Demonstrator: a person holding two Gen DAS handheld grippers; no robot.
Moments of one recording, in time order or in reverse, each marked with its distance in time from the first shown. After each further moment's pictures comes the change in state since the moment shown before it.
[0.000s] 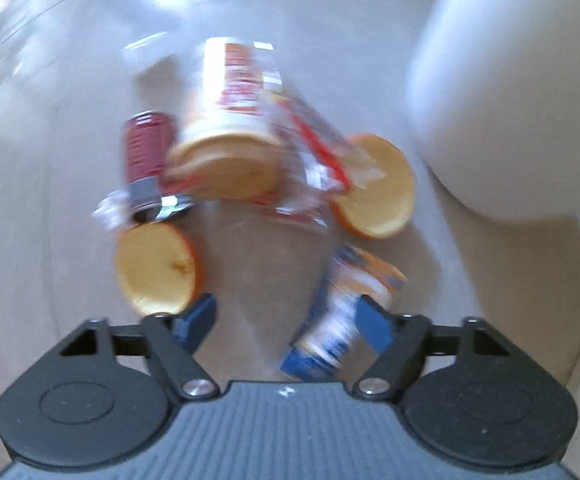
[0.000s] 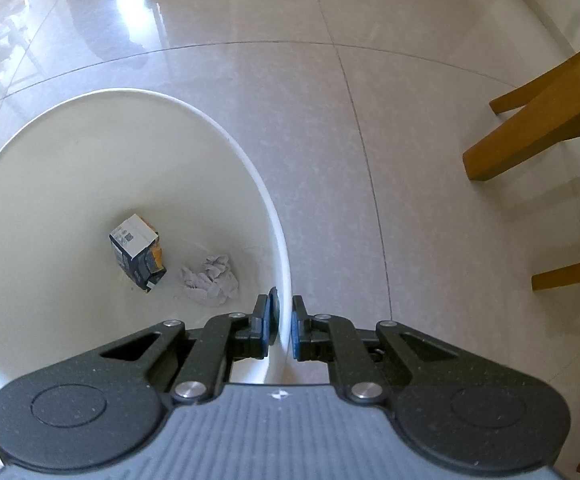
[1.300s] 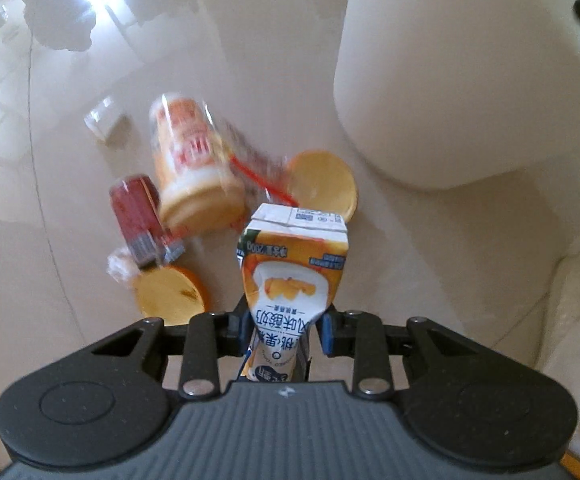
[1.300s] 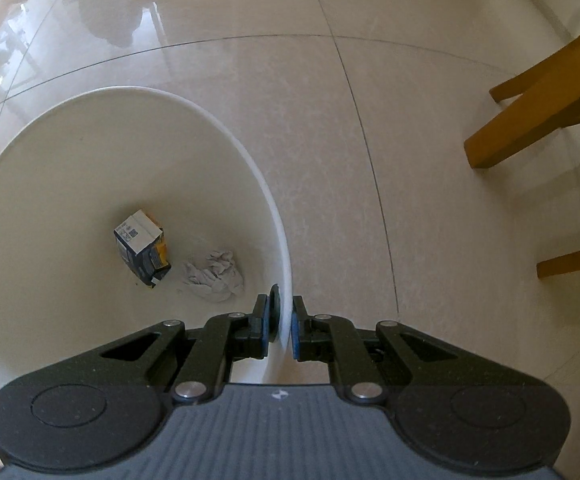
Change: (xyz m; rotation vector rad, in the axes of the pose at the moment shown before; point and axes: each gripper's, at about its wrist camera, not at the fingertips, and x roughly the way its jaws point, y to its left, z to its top) left arm -0.070 -0.012 0.033 0.227 0.054 -0.046; right arm -0.002 -0.004 -0.001 0.037 0.019 0.019
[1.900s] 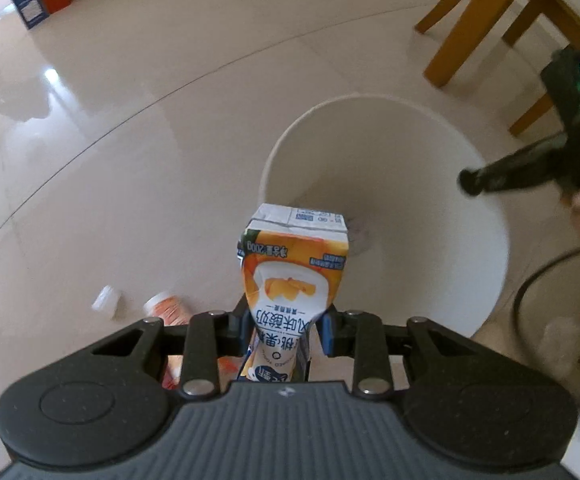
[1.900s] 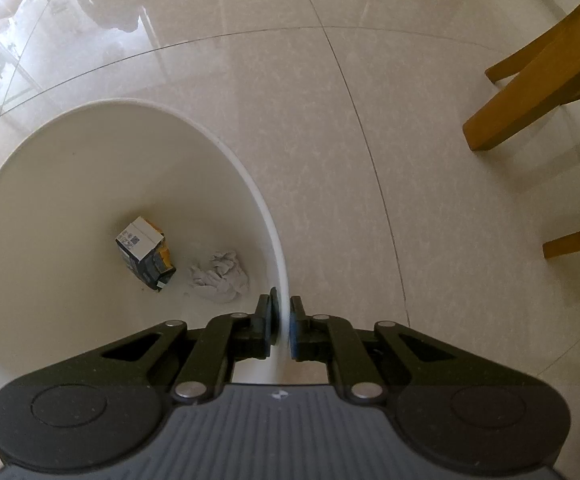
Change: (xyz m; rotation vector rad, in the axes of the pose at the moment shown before) left arm -0.143 -0.036 0.137 0.172 -0.158 -0.110; right arm 0.000 -0.008 0.006 0.062 0.028 0.024
